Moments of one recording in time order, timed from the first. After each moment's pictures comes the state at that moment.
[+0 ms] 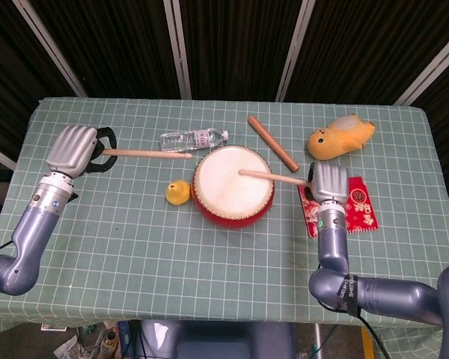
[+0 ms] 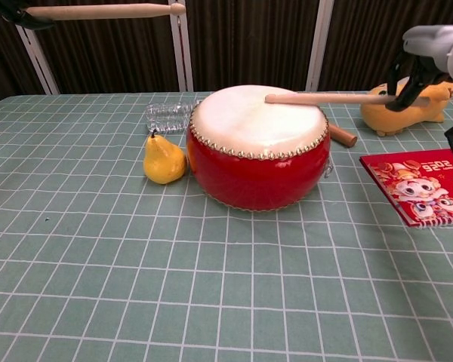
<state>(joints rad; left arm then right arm) -0.77 -1.09 -0.34 -1.67 0.96 0.97 0.18 1.02 -1.40 0.24 -1.69 -0.23 1.39 -0.70</state>
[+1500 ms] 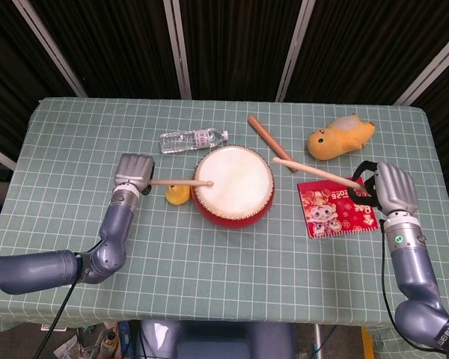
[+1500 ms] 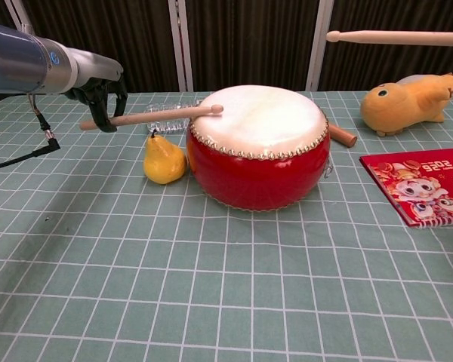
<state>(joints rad) -1.18 -1.43 -0.25 -1.52 0.05 1.02 0.97 0.67 -0.92 0.31 -2.02 -0.52 1.15 -0.28</state>
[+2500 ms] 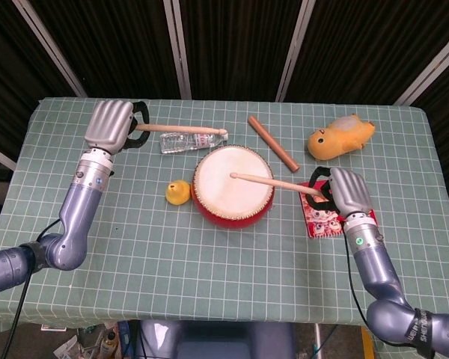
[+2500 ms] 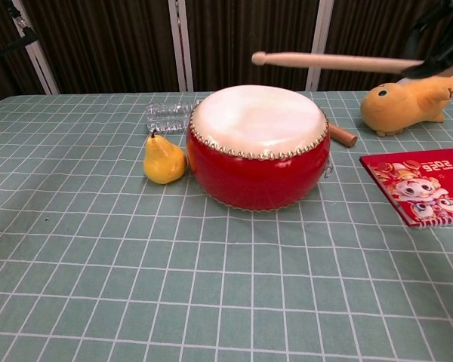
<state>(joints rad) -1.01 -1.22 -0.38 -1.60 0.70 1.03 0.42 0.78 -1.10 0.30 -2.00 -0.52 1.15 -0.38</state>
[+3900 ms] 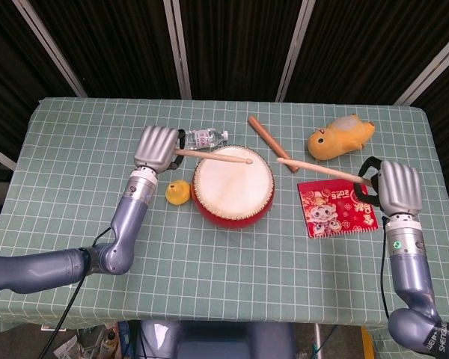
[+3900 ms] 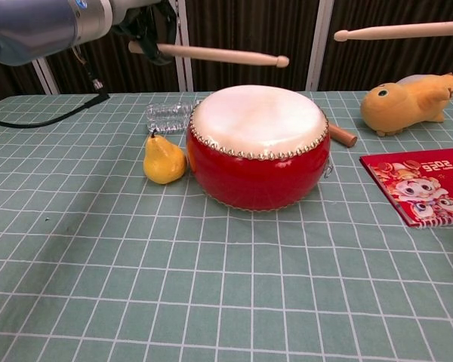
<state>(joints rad) -1.16 -1.50 -0.31 -1.45 0.52 1.08 0.70 0.62 -0.99 0.28 -1.96 -0.70 1.31 -0.37</state>
